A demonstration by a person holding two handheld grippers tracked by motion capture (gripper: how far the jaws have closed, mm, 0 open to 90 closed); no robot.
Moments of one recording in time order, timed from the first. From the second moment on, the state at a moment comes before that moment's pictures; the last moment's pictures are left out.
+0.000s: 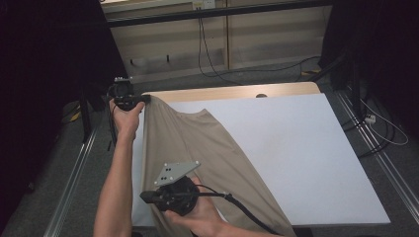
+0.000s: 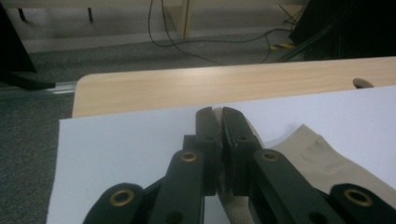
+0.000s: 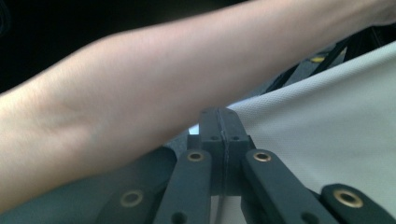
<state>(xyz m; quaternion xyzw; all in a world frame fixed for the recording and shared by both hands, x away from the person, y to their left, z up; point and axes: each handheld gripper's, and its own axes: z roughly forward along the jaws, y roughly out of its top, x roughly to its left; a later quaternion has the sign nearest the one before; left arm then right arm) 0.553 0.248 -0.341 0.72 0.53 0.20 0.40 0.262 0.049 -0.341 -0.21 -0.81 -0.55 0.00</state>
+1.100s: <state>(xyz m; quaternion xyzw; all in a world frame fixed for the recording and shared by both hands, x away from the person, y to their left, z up) 0.567 0.141 -0.374 0.75 0.50 0.17 0.40 0.246 -0.101 -0.361 -0.32 -0.78 -0.54 -0.04</state>
